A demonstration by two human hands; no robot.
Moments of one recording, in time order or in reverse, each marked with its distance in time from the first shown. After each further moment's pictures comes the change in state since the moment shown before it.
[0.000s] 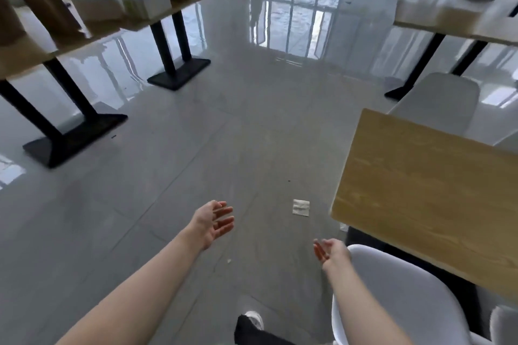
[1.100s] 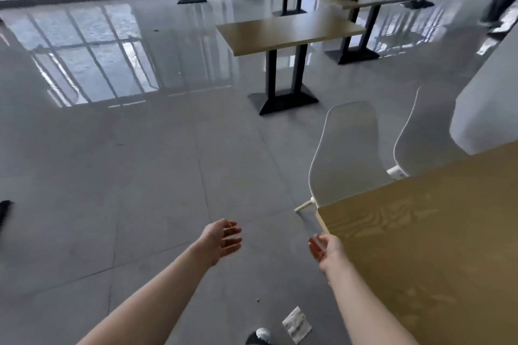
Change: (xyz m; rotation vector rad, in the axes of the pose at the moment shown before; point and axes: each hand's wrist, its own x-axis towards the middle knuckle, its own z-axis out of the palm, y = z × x) left_hand 0.443 0.429 0.514 0.780 -0.496 -0.165; right_hand 0.271 -0.389 0.403 0.601 0.276 -0.138
